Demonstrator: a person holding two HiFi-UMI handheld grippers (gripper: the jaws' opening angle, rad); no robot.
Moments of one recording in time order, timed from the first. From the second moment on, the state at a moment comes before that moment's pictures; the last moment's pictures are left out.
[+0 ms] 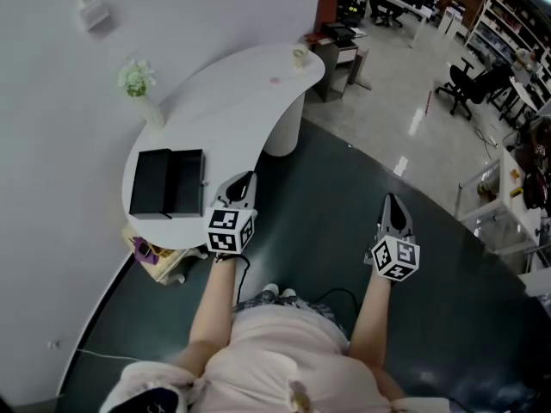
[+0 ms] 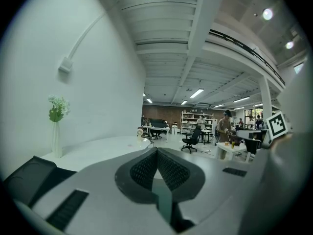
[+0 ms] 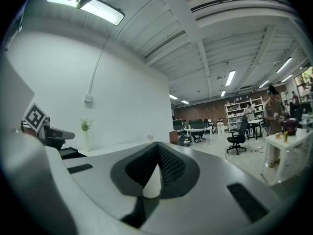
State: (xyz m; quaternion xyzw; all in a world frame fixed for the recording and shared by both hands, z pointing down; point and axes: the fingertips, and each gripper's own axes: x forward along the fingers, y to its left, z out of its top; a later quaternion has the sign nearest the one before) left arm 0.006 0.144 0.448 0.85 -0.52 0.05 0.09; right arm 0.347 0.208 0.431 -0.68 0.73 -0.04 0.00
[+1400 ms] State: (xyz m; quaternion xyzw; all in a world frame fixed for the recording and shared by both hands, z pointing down) left arm -0.009 0.145 0.465 0.85 -0.51 0.06 0.10; right arm 0.313 0.198 0.436 -0.66 0.74 -0.07 0.05
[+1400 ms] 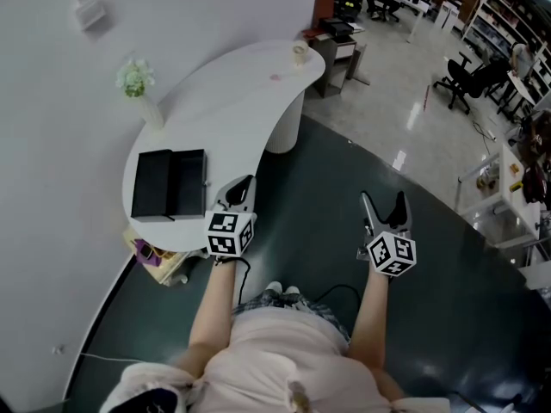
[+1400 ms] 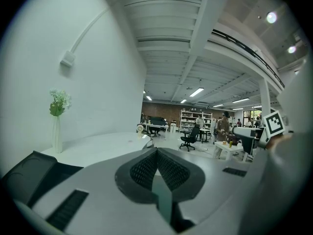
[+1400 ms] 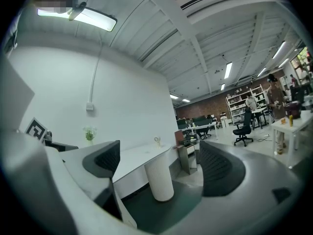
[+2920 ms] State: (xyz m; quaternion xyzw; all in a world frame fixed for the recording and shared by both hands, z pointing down) left arm 0.010 -0.095 0.490 0.81 -0.57 0.07 0.11; right arm 0.328 -0.102 0.453 -0.59 0.80 -0.08 0.06
